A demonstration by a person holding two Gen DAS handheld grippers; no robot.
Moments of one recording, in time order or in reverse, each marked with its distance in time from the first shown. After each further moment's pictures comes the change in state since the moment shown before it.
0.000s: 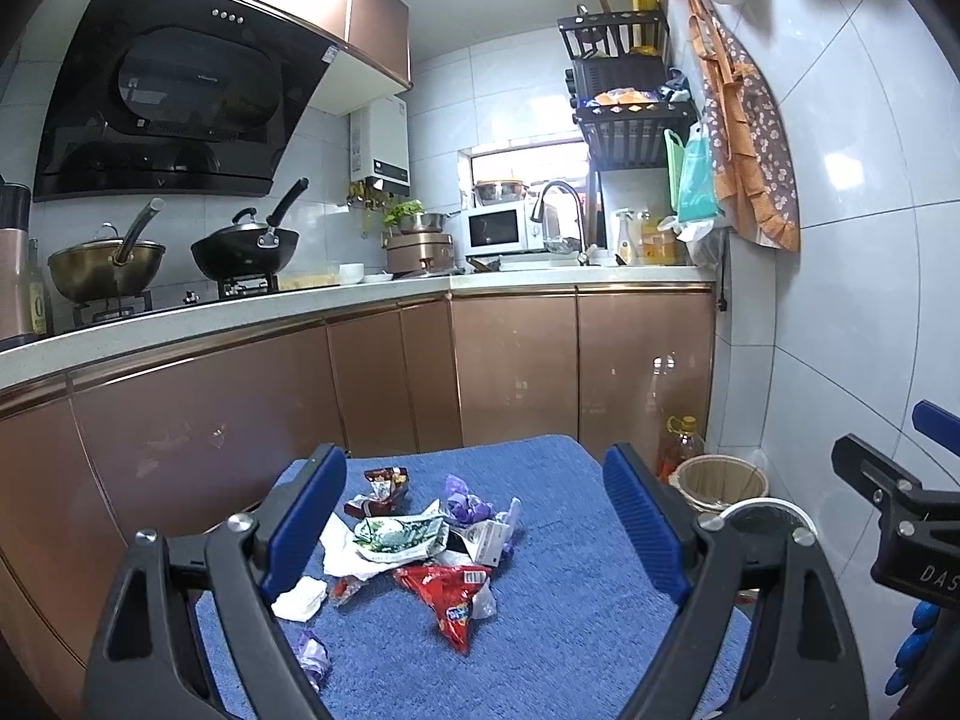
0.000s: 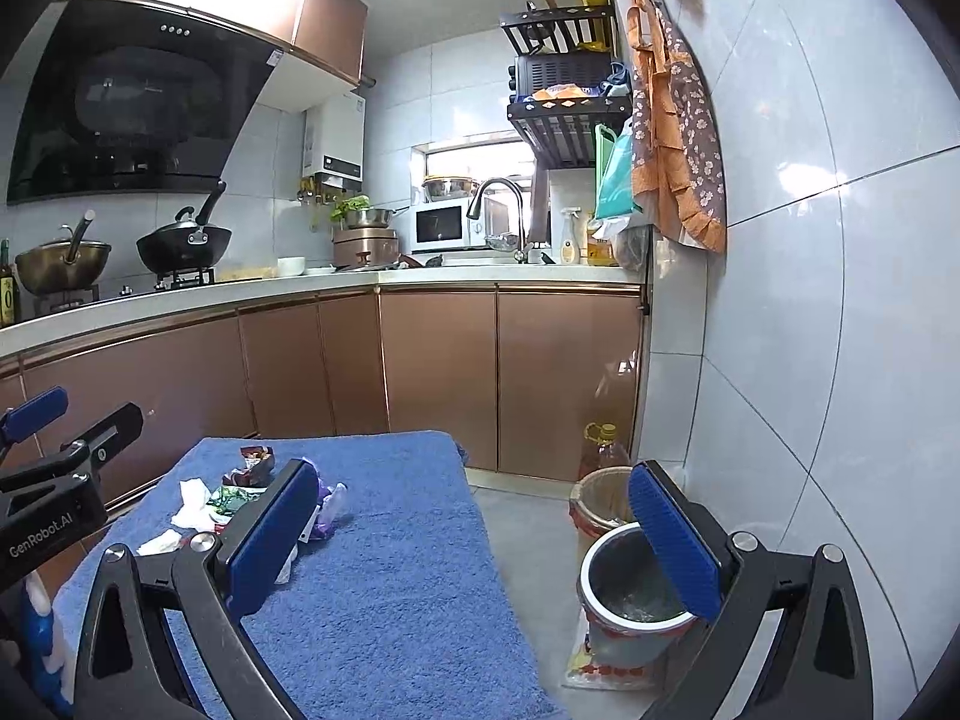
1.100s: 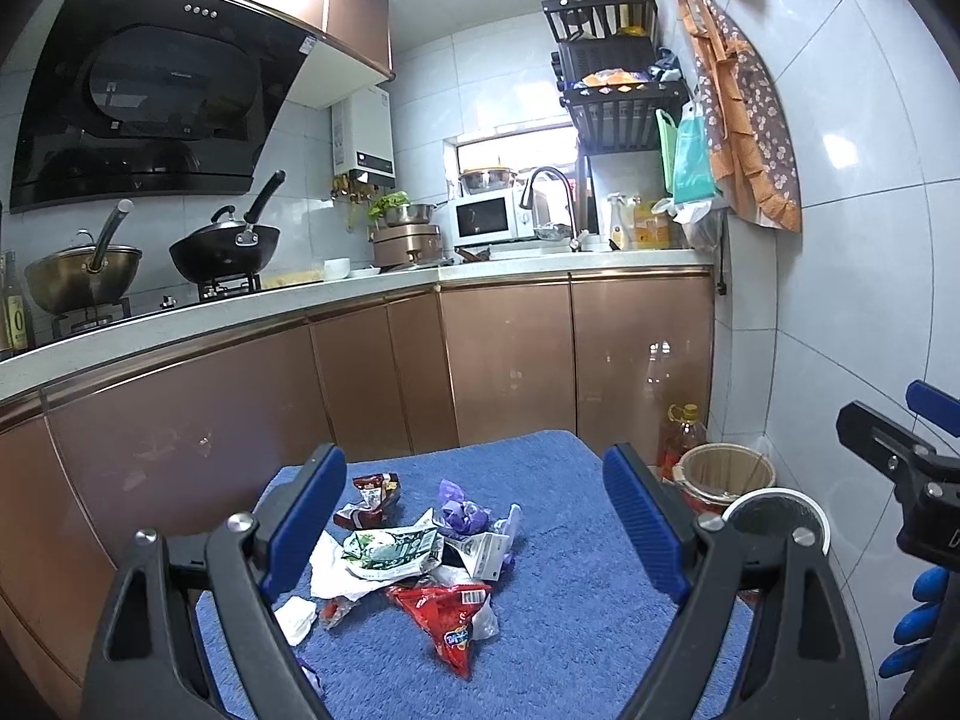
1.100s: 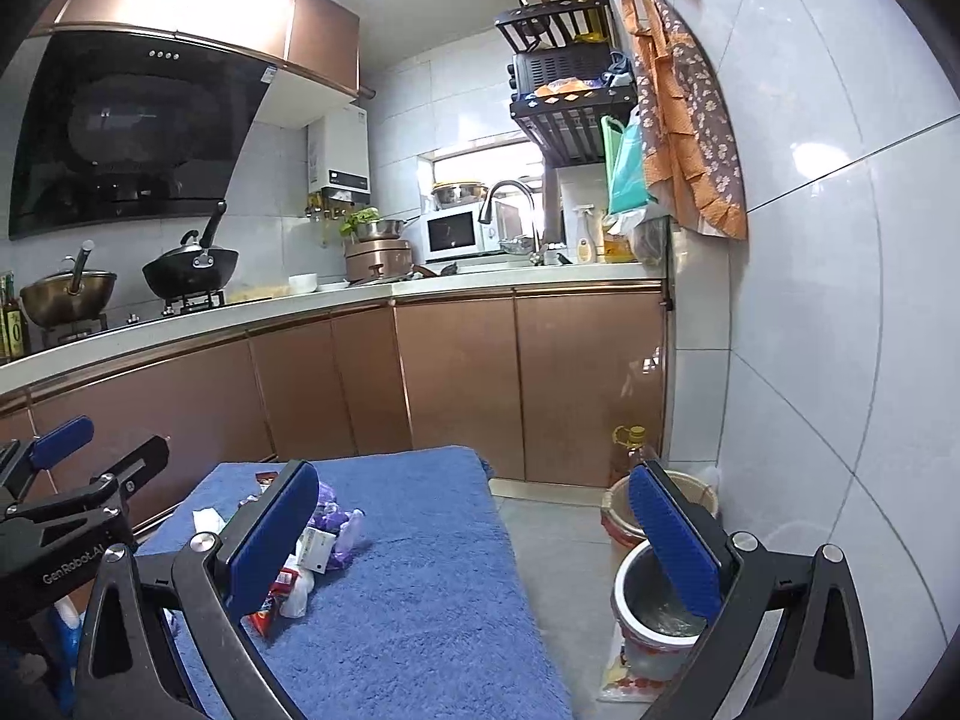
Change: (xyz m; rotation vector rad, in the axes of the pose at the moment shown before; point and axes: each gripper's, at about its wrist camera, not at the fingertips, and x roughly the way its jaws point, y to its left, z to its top) left arm 0.040 -0.006 0.004 0.035 0.033 -0.025; right arm 0.034 -0.005 0.000 0.055 -0.019 0.071
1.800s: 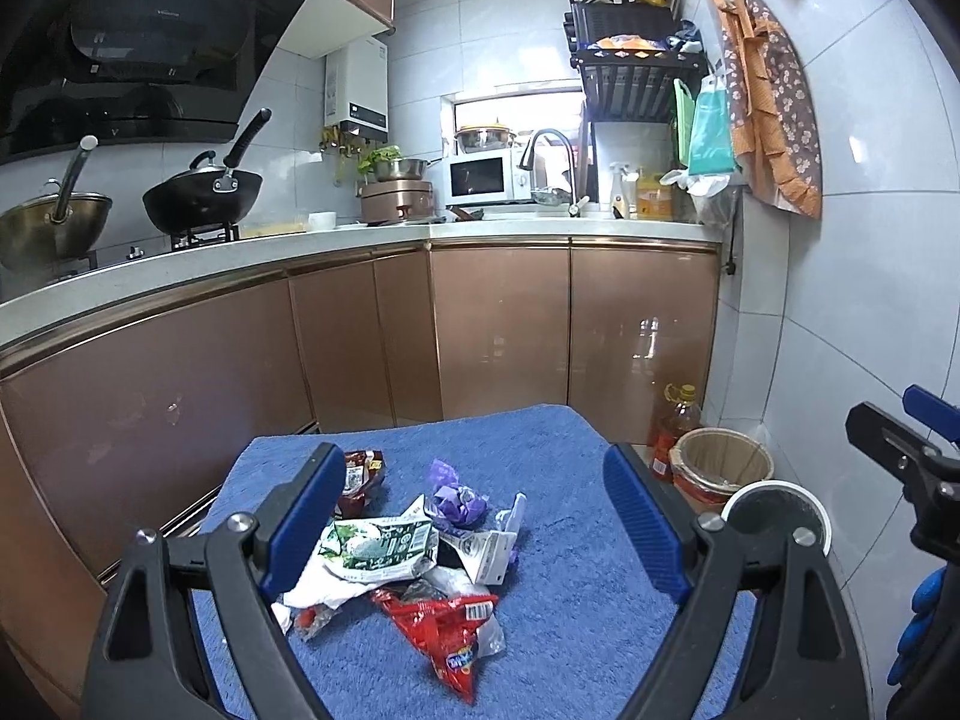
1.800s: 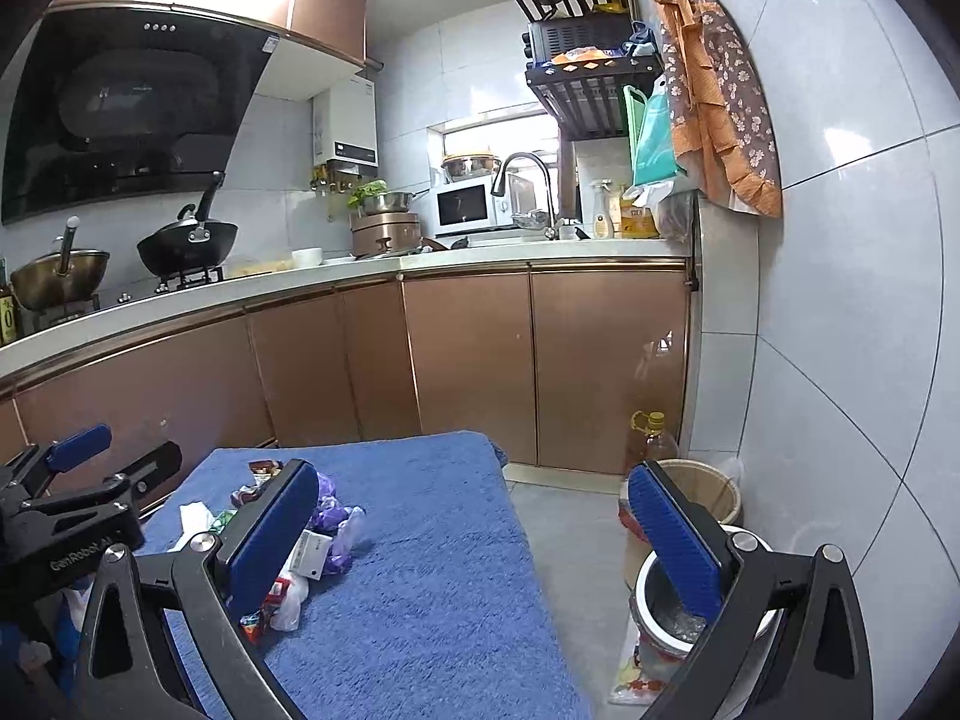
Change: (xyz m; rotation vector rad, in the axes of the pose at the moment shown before) left arm 0.062 0.028 -0.002 -0.050 0.087 -0.055; right arm 0.056 0.005 0.000 -0.016 0.058 0.008
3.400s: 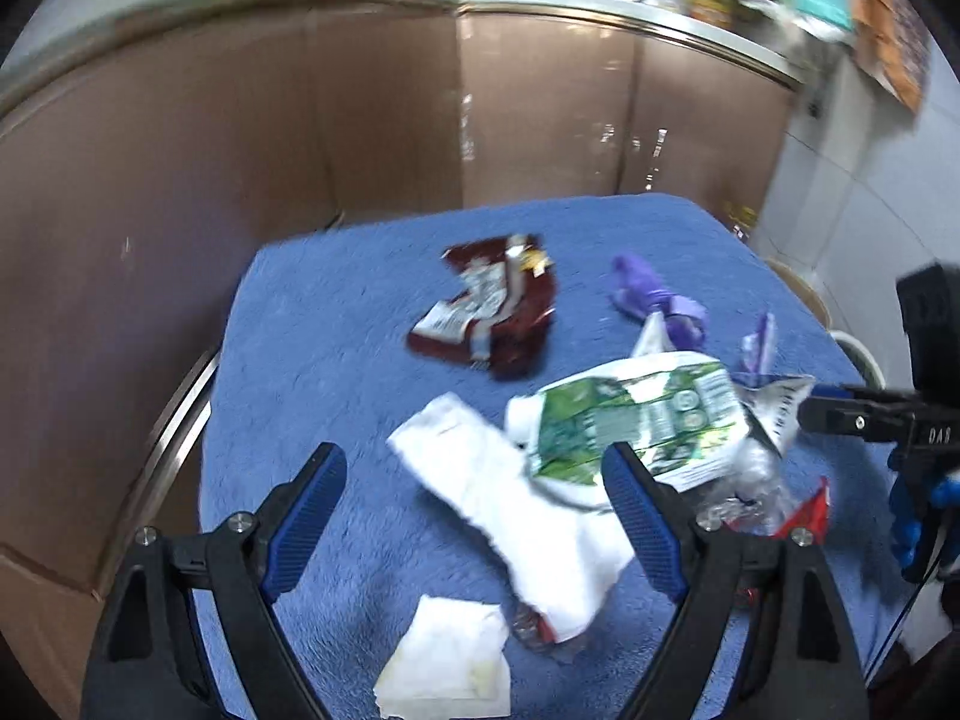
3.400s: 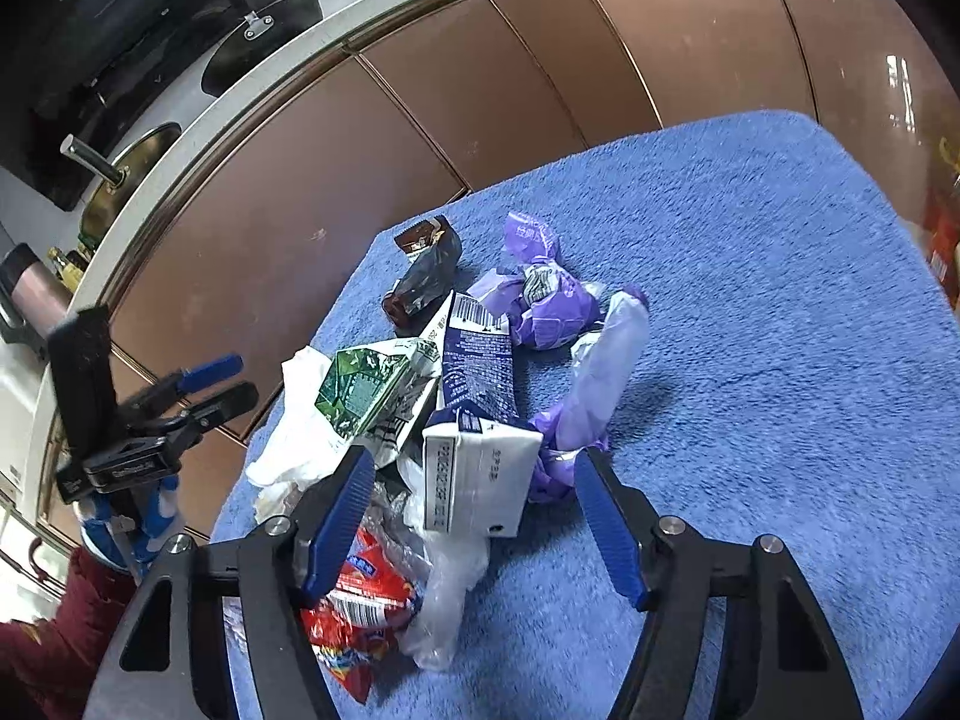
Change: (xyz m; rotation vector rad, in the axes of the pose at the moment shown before) left arm 0.189 0.191 -0.078 -0.024 0.555 -0.090; right arm 0.271 0.092 -0.101 0.182 0.705 0.673
